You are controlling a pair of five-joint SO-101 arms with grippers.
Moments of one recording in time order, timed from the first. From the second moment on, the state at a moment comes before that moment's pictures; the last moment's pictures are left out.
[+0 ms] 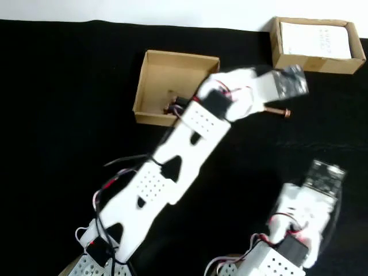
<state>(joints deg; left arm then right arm) 33.5 60.6 -93.3 90.2 -30.5 24.4 -104.6 93.8 57.6 9.5</state>
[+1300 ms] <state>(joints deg) 15.5 -24.7 50.6 50.4 13.0 -1.1 -54.1 75.8 64.6 8.5</state>
